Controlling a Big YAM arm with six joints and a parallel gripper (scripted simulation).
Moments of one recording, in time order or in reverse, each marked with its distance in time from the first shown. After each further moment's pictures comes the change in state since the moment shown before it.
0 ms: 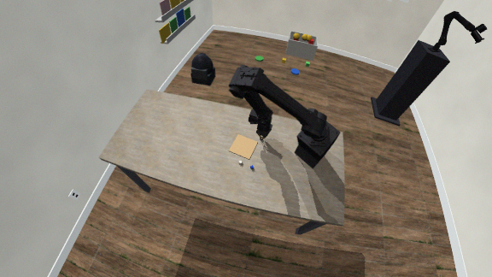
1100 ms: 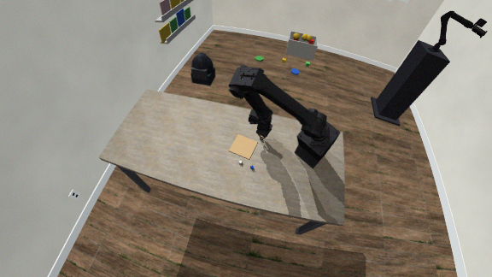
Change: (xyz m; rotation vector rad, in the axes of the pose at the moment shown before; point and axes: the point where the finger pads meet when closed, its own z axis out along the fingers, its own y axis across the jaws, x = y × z) arm 0.000 0.000 0.000 0.000 0.000 0.000
